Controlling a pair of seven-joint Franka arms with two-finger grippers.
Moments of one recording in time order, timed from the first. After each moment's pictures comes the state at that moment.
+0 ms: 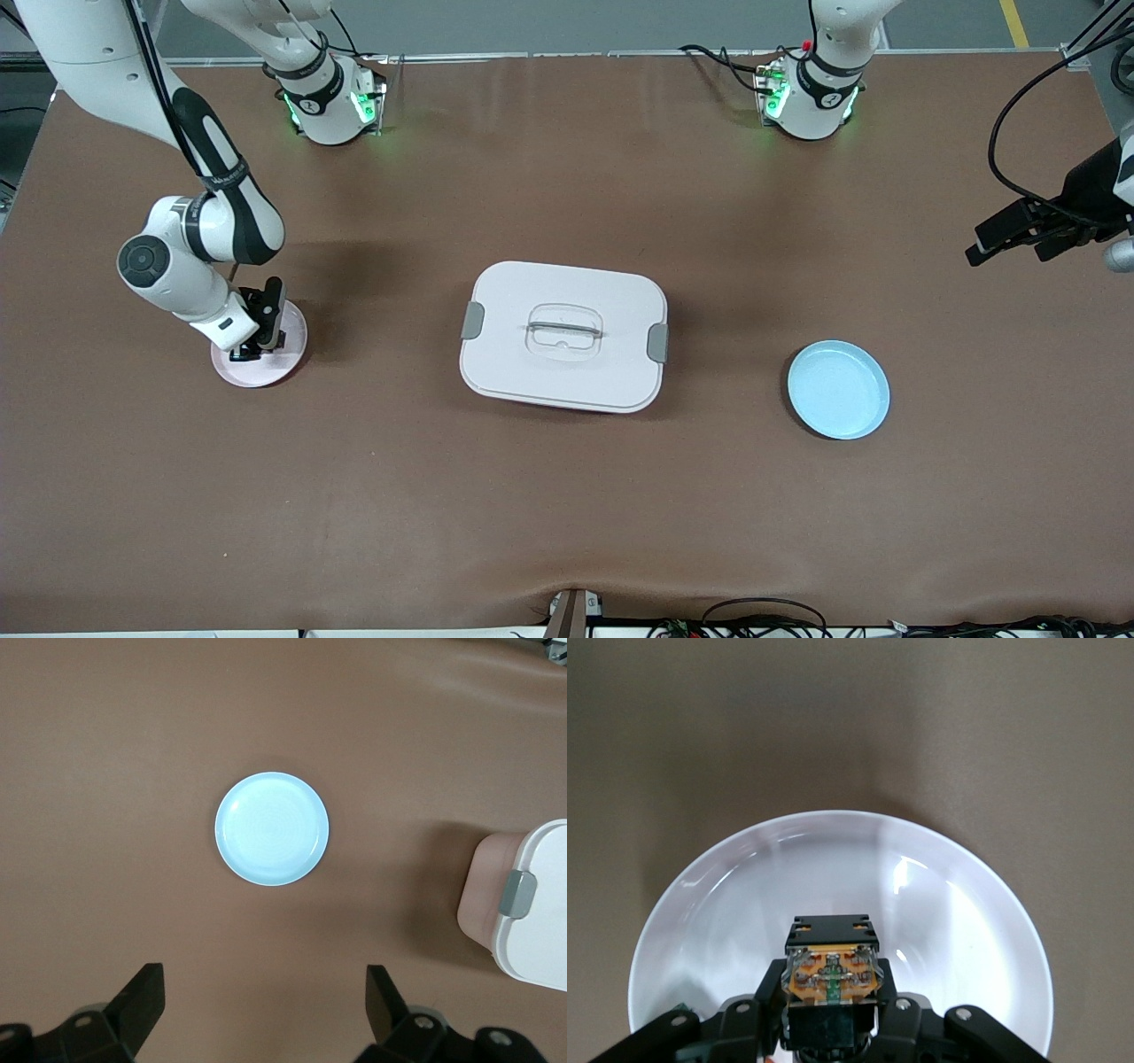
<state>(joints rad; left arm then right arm) 0.58 -0.04 -0.54 -1.68 -0.14 1.72 -0.07 -0.02 0.38 -0.07 -2.30 -0.06 2.68 -1.60</state>
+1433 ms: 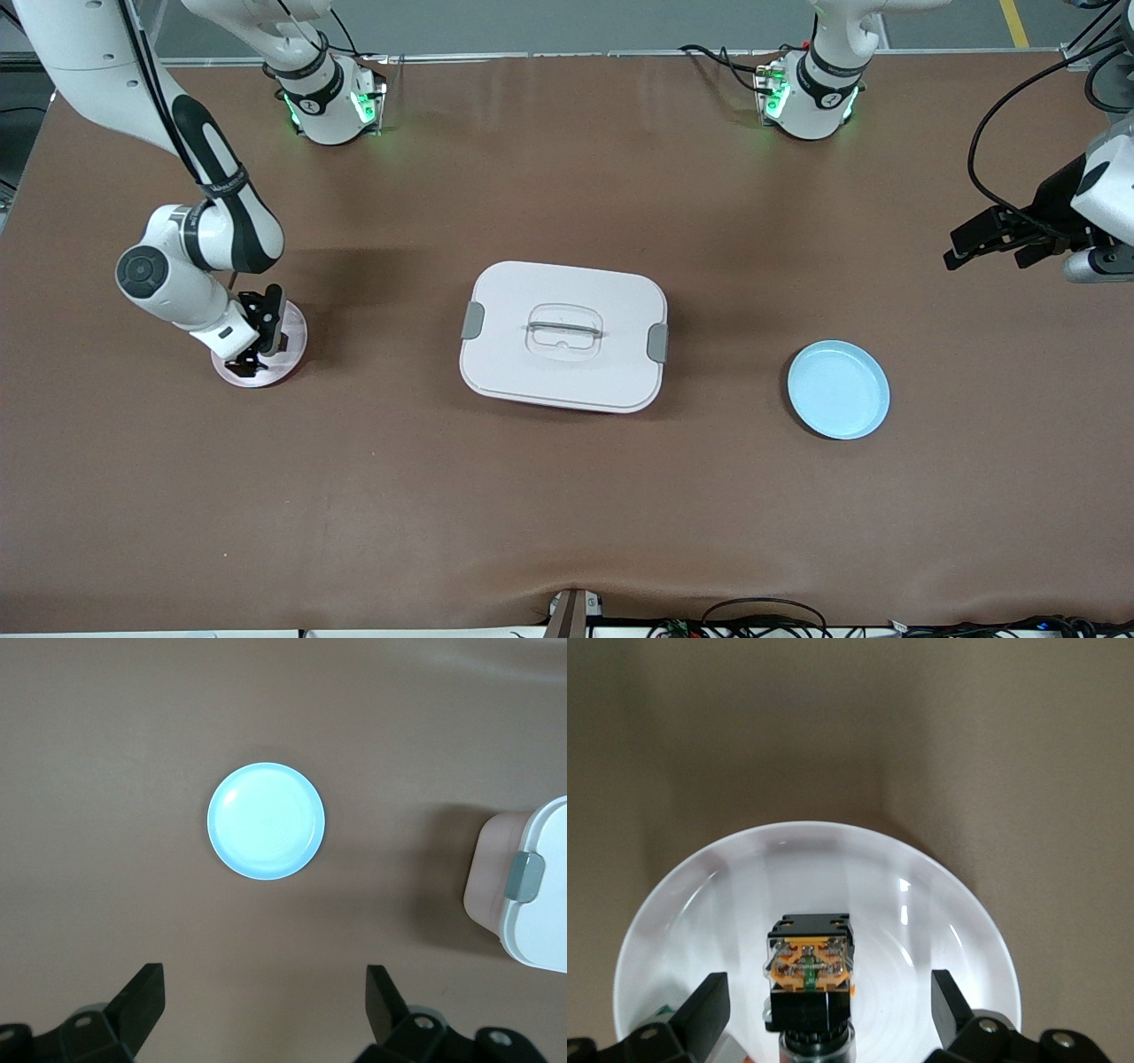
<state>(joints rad) -0.04 -0.01 0.03 -1.68 -0.10 1.71 -0.07 -0.02 0.40 -0.06 -2.20 -0.01 2.55 -1.60</state>
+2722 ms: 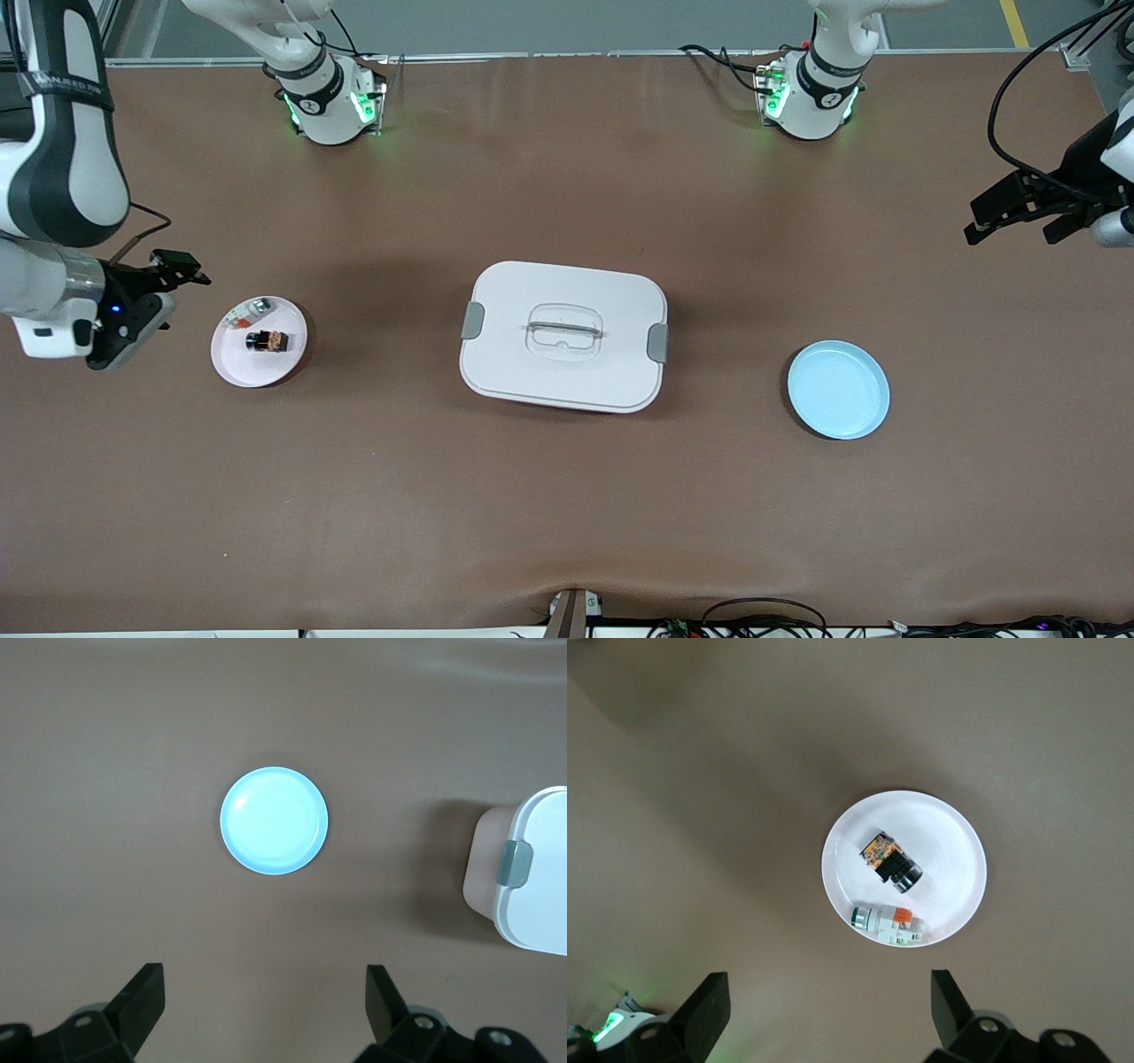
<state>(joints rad) 0.01 -0.03 -0.05 -1.58 -0.06 1.61 -0.07 -0.06 0.20 -0.08 -1.76 0.07 1.70 -0.87</state>
